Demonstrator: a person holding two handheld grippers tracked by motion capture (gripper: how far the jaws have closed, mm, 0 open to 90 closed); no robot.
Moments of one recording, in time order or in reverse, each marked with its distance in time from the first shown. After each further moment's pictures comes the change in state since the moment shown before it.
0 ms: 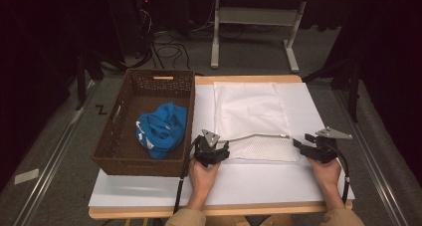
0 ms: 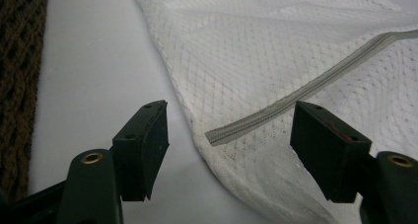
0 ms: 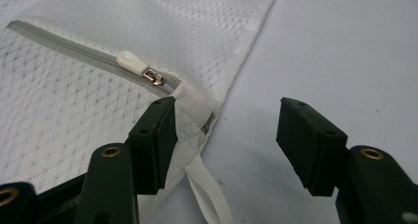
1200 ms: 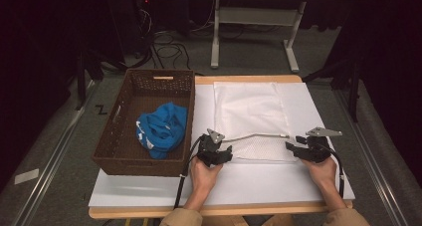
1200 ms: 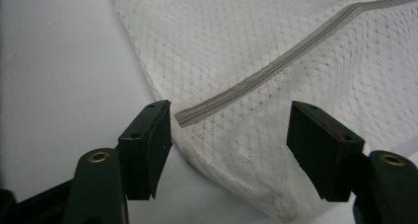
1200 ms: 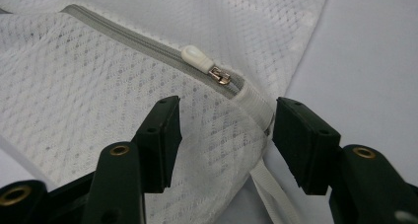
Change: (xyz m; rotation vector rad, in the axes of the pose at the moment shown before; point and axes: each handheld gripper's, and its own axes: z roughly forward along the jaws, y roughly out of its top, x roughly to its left) left arm -0.009 0.011 -0.003 0.138 -0.065 0.026; right arm 0.023 0.011 0.003 0.080 0.070 -0.055
